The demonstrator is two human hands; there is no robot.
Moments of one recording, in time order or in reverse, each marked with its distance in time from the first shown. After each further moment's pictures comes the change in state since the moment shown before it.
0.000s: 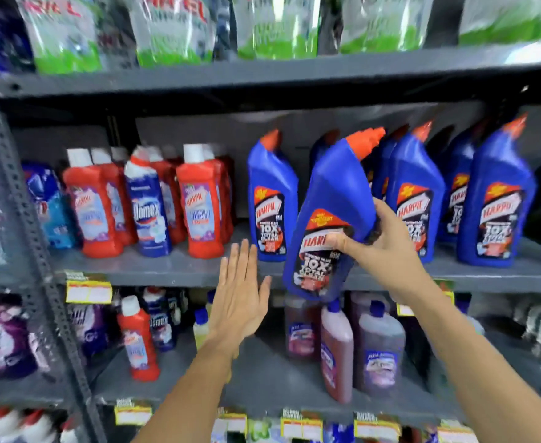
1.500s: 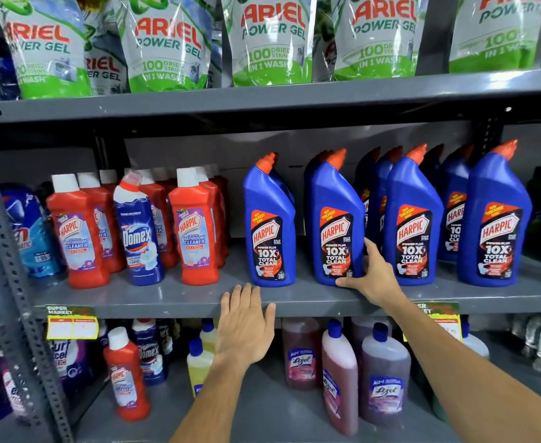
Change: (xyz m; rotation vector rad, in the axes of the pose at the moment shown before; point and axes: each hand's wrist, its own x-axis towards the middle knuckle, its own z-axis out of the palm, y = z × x) left_hand 0.019 0.005 0.012 0.061 -0.193 -0.103; right_hand 0.052 0.116 -0.005 -0.356 0.038 0.329
